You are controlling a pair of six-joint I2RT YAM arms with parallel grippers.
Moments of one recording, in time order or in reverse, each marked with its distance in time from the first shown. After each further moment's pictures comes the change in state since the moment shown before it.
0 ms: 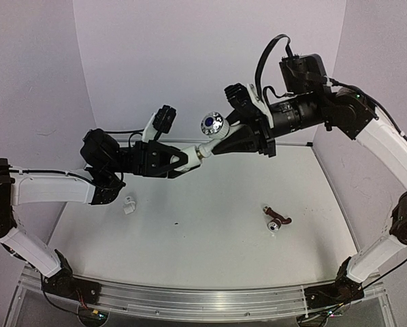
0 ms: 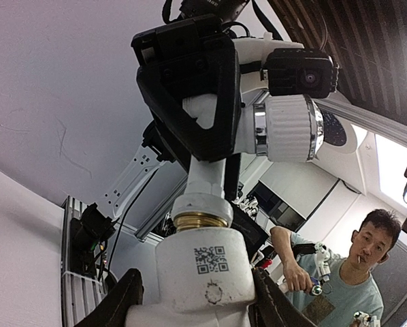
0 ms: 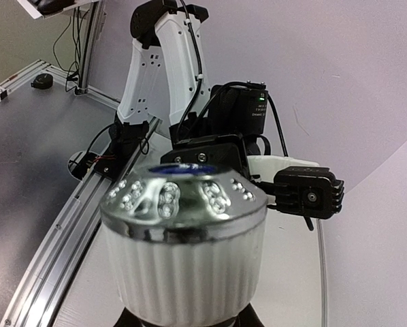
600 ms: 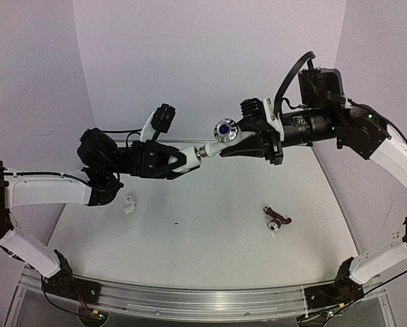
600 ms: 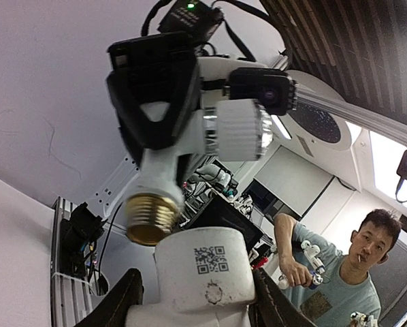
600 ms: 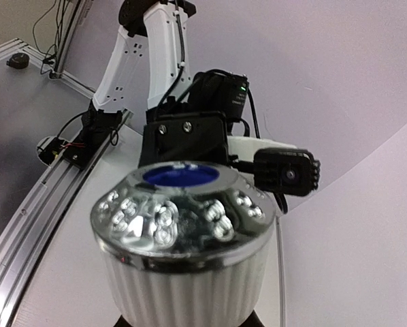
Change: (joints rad) left arm -0.024 -0.024 0.000 -0.032 -0.012 0.001; right arm 0.010 -0.145 -0.211 0.167 0.085 -0.076
